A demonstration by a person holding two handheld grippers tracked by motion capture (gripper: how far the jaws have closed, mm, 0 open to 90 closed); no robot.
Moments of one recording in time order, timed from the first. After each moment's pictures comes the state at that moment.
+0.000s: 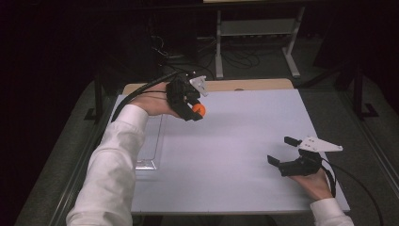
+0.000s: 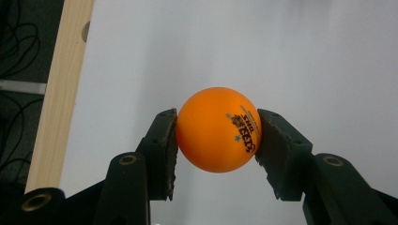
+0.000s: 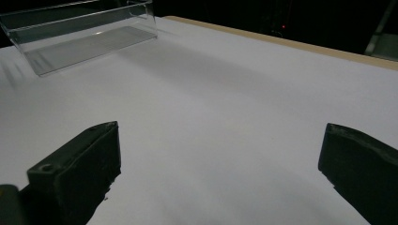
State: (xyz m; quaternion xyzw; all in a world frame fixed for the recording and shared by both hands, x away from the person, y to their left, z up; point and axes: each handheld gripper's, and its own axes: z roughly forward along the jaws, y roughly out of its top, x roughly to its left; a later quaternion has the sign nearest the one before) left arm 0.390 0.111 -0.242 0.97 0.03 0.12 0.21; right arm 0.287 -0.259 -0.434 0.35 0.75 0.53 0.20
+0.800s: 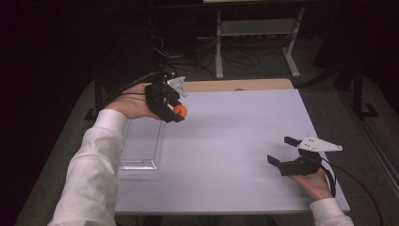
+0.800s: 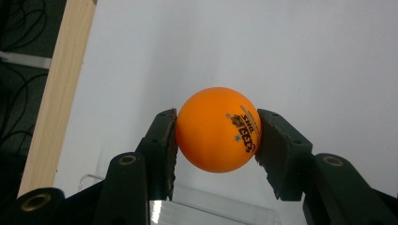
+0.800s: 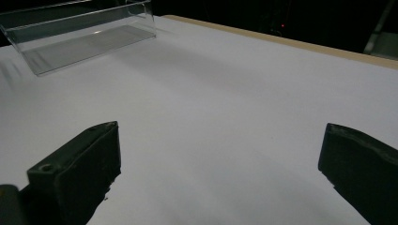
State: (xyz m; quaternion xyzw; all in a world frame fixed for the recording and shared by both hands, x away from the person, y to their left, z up) left arm 0.382 0.157 -0.238 0.97 0.07 0.13 0.20; right arm 0.288 -0.259 -0.435 0.35 0.75 0.53 0.20
